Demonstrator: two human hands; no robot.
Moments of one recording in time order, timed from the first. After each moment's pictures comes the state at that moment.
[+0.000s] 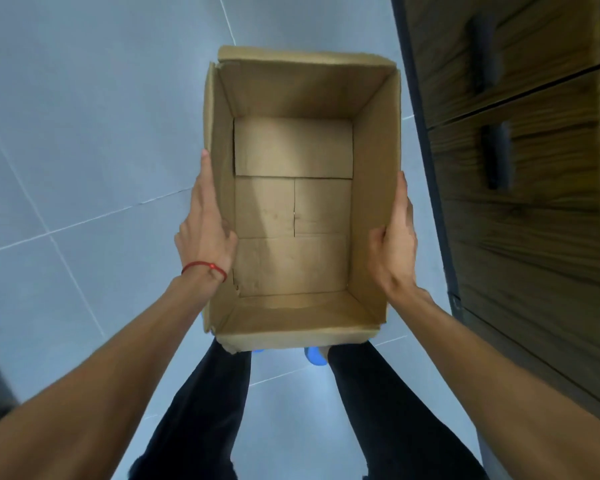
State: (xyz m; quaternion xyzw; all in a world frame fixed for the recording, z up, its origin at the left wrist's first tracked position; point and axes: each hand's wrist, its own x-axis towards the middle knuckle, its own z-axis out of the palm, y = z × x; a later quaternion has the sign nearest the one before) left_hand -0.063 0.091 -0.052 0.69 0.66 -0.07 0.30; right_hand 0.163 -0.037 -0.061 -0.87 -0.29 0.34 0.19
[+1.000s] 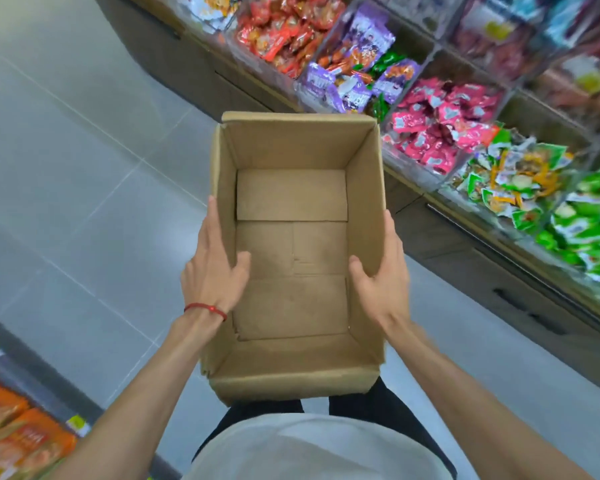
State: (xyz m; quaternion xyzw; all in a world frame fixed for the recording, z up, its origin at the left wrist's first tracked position) left_hand -0.138 -0.033 0.439 0.88 0.39 -0.02 0.27; right_hand -0.032 -0.260 0.428 -0.89 -0.08 0.16 0.42
